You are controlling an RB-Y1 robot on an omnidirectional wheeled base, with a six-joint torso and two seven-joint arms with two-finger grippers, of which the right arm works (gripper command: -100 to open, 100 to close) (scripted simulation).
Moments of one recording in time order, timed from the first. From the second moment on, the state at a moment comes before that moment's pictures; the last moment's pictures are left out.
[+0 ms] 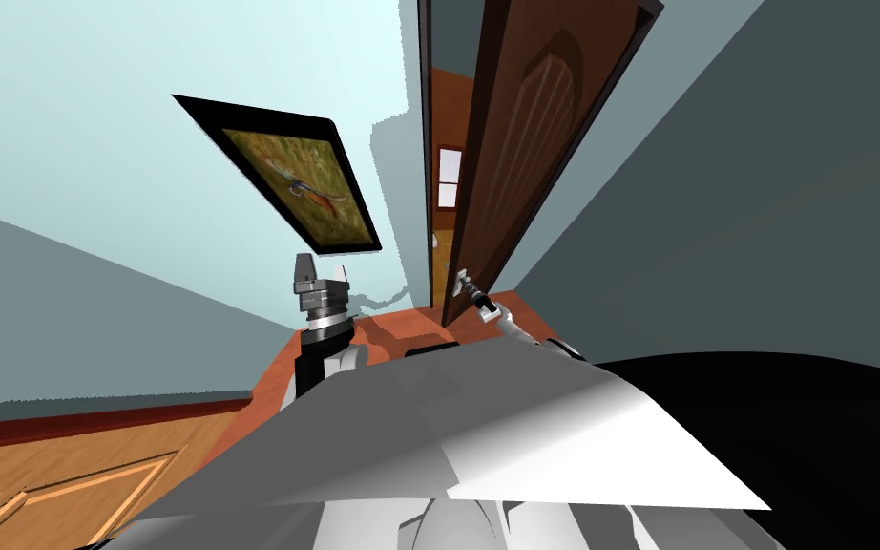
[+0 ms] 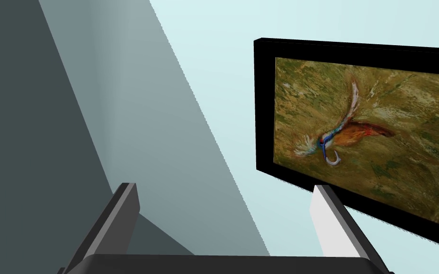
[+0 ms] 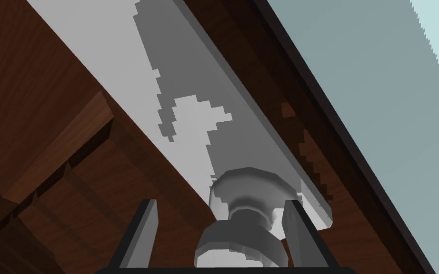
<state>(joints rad) -0.12 -0.41 0.25 -1.06 -0.14 -0.35 0.57</state>
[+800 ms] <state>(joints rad) -0.16 -0.40 0.27 -1.02 -0.17 -0.37 0.38</state>
